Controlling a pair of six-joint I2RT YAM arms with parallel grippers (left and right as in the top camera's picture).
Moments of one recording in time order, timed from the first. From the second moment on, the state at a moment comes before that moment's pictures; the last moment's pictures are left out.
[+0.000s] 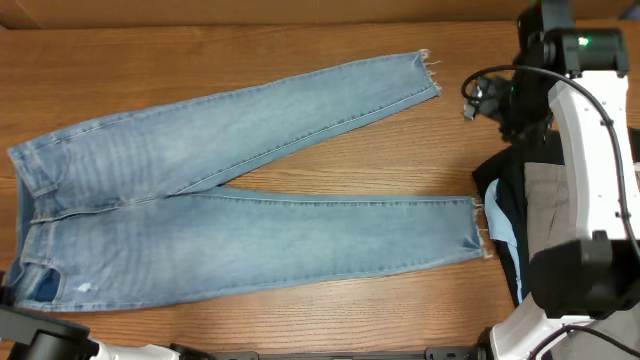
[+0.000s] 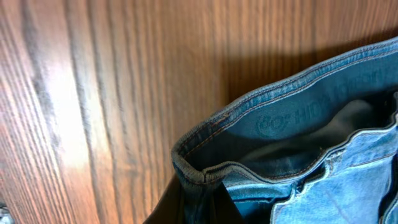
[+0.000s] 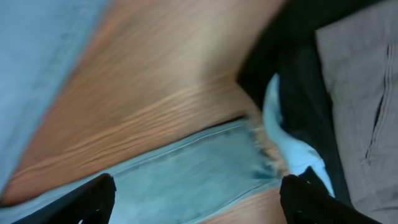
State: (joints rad) left arm 1.25 1.79 1.30 -0.93 0.08 -0.29; right arm -0.04 1.86 1.90 -1.49 -0.05 0.46
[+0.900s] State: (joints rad) left arm 1.27 1.79 1.30 -0.94 0.10 -0.29; right arm -0.19 1.86 1.07 -1.16 -0.20 0.46
